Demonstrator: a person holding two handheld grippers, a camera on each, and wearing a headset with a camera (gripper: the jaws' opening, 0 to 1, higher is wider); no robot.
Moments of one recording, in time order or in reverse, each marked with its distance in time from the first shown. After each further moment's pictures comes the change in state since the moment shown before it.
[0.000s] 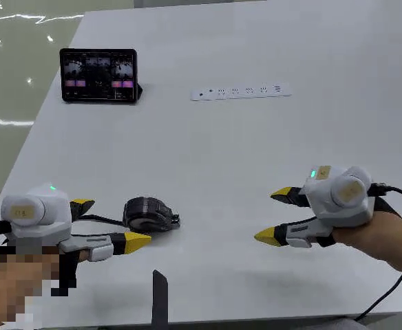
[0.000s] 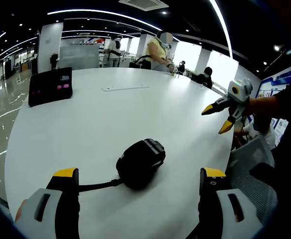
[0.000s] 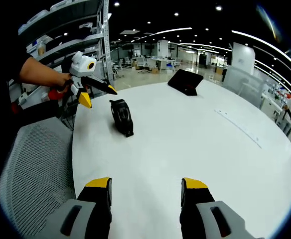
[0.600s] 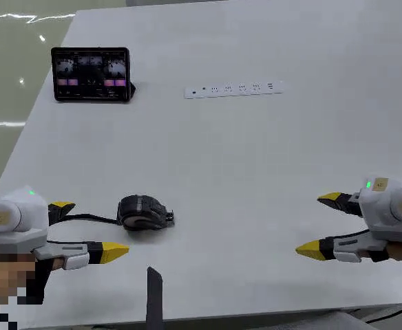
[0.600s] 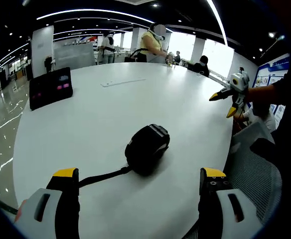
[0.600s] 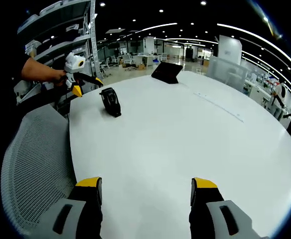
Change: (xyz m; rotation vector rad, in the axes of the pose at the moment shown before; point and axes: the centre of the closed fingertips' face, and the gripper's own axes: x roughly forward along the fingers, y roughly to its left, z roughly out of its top) left arm -0.016 0.012 -0.016 0.090 0.058 0.004; right arm -0.060 -0.018 -0.062 0.088 0.030 -0.082
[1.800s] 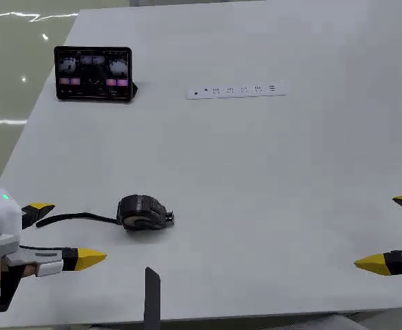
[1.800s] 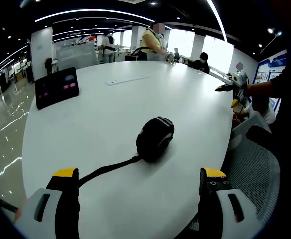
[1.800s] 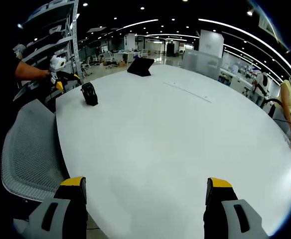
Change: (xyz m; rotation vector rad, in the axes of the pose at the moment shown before) left arm -0.028 0.017 -0.010 0.024 0.021 0.016; right arm -0.068 -0.050 -0.054 0.075 0.034 -0.146
